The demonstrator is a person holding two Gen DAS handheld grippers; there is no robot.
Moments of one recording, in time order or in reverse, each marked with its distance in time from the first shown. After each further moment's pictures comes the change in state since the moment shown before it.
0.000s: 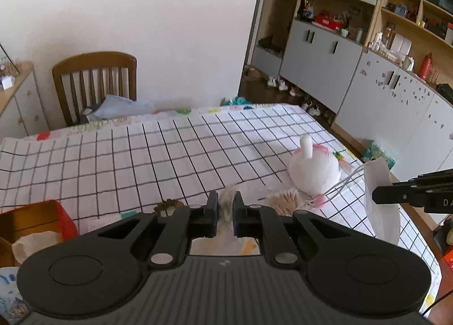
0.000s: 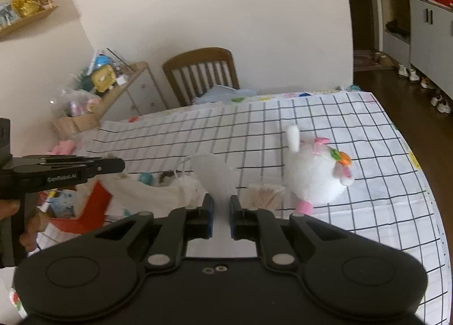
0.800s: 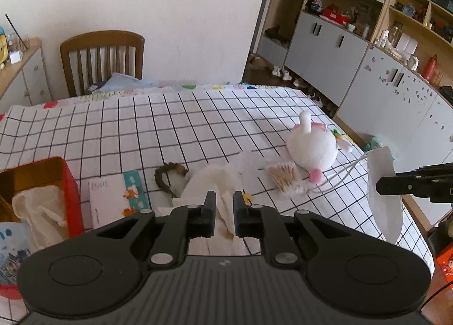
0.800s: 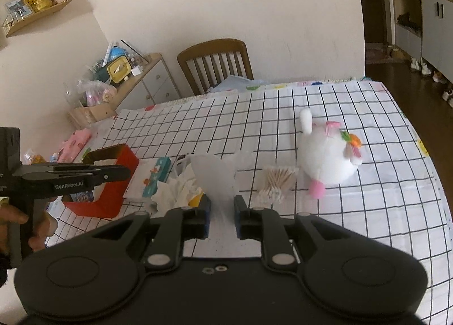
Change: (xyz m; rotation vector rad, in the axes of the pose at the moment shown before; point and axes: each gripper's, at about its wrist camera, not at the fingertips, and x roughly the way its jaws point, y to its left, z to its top) left arm -0.009 0.003 -0.038 -0.058 0.060 -0.001; right arm -0.012 0.005 -0.019 0.002 0.041 0.051
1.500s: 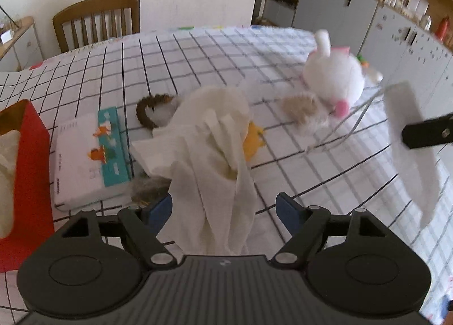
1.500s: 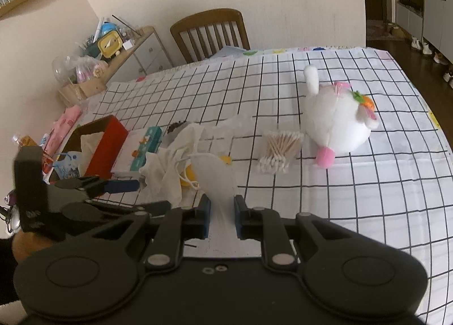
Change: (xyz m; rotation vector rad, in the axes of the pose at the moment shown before) left arm 0.083 -0.014 -0.064 0.061 0.141 0.078; right arm 0.038 0.000 -0.019 0.016 0.111 -0.017
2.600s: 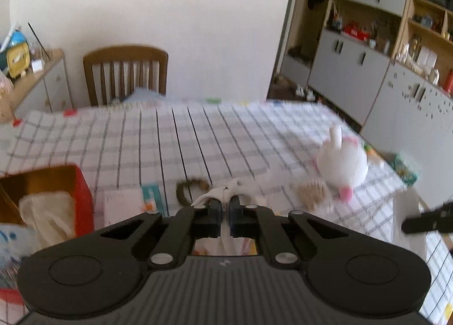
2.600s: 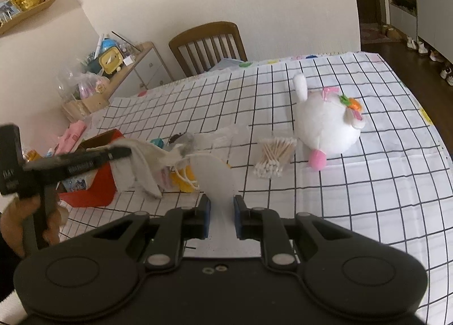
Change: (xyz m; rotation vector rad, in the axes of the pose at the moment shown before) left arm -0.072 0.030 0.049 -0.095 -0.252 0.034; right arm -0.023 -0.008 -0.006 0.038 -0.066 0.018
